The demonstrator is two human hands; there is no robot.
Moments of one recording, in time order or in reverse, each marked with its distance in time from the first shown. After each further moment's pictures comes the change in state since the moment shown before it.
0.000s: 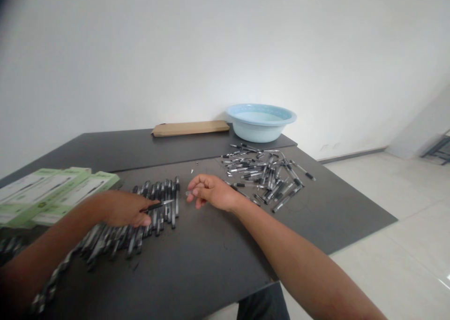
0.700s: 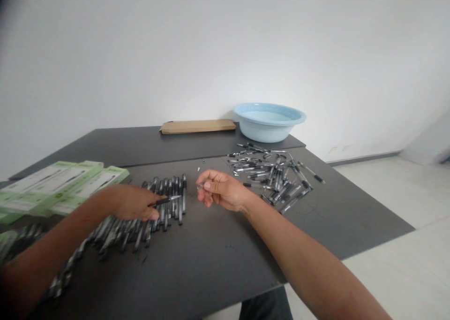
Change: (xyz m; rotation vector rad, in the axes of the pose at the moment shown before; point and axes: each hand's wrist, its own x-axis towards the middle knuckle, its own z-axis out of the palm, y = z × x) left_hand -0.005 0.004 -0.001 -0.031 0.000 -0.029; right_hand -0.010 -0.012 0.002 0.367 -0.139 -0.039
